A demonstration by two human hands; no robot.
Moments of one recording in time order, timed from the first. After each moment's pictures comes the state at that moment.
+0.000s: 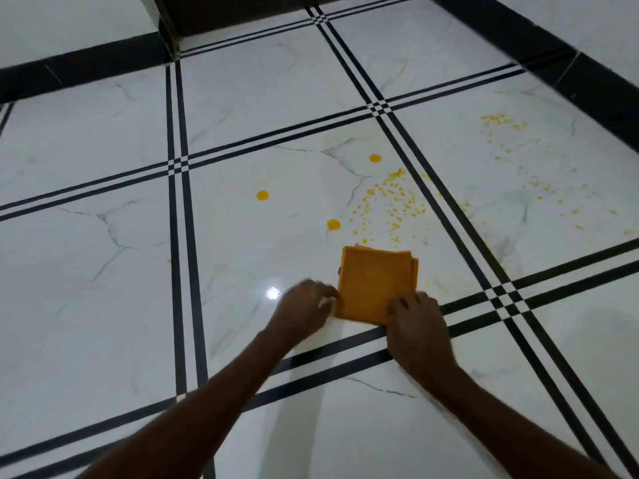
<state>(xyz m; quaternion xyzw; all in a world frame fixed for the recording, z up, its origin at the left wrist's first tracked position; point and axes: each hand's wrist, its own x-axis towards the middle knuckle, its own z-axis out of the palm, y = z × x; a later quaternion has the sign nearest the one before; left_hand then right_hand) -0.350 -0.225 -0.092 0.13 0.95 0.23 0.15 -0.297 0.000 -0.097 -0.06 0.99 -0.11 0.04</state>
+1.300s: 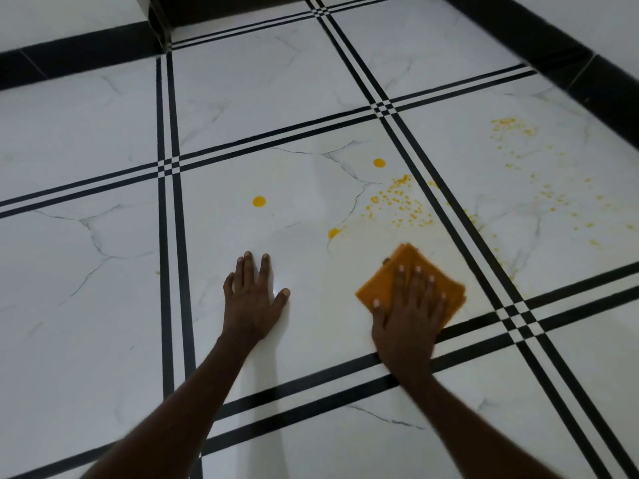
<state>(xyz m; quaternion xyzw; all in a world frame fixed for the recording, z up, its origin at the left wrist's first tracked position) -0.386 -0.311 -0.145 -0.03 0.99 0.08 0.07 -0.345 -0.030 -0.162 0.11 0.99 -0.12 -0.04</state>
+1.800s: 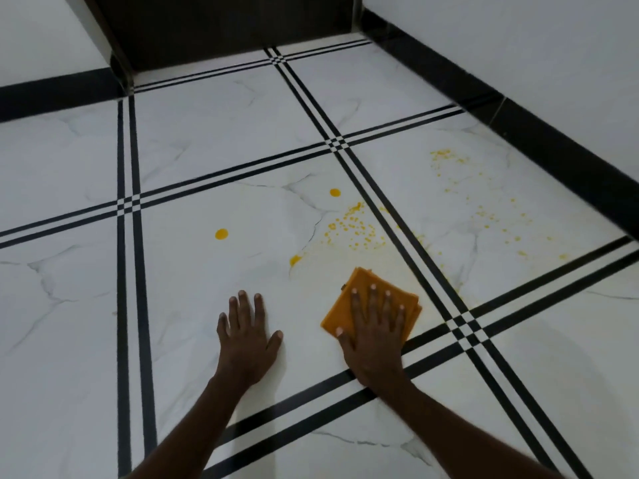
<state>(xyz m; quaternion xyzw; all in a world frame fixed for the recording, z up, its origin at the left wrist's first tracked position) -0.369 -0.258 -0.152 0.03 0.99 0.05 0.12 -0.344 -0.005 -0.165 0.02 0.99 -0.11 0.01</state>
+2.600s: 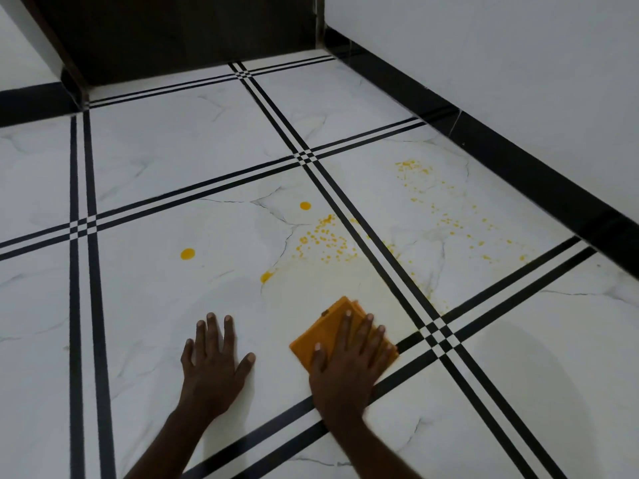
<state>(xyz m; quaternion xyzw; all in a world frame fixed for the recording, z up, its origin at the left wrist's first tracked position) -0.373 -0.265 -0.152 0.03 0.99 0.06 0.13 -0.331 -0.040 -0.150 0.23 0.96 -0.16 -0.02</state>
